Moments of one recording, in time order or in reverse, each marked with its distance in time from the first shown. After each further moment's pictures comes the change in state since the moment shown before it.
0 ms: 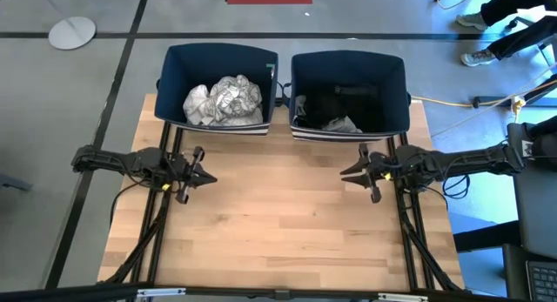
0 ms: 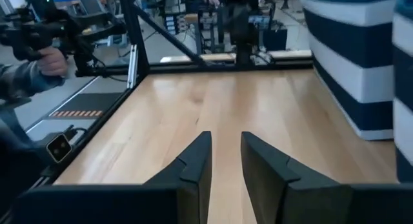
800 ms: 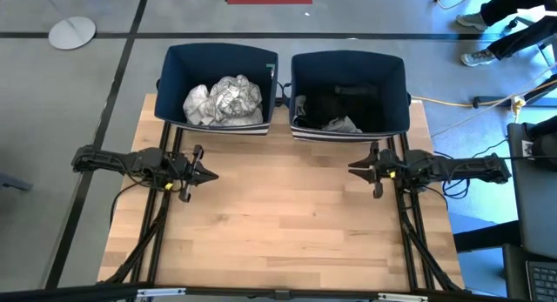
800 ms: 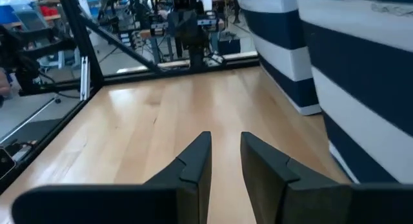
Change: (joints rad) left arm 0.001 0.001 0.000 -0.027 -0.068 -0.004; right arm 0.000 -0.336 -0.165 -0.137 0.198 0.049
